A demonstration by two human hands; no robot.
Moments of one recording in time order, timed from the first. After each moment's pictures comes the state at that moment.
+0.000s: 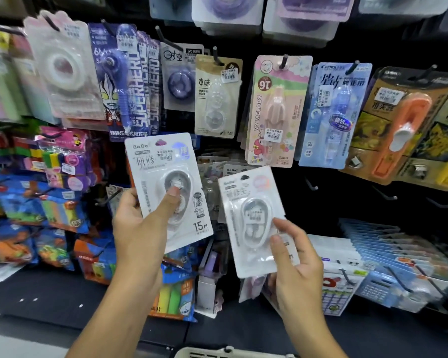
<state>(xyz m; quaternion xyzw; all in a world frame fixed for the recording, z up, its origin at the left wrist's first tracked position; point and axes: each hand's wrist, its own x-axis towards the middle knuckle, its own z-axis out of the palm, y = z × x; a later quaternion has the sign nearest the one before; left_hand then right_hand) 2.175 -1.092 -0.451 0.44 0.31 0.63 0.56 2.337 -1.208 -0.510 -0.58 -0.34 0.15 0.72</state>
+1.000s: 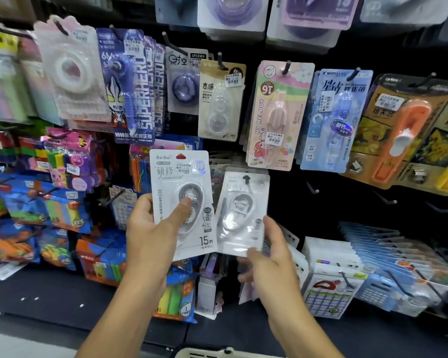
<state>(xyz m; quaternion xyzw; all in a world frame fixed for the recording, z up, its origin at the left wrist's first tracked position) 2.175 -1.089 -0.462 0.48 0.33 0.59 0.56 2.312 -1.195 -0.489 -0.64 -0.34 0.26 0.64</state>
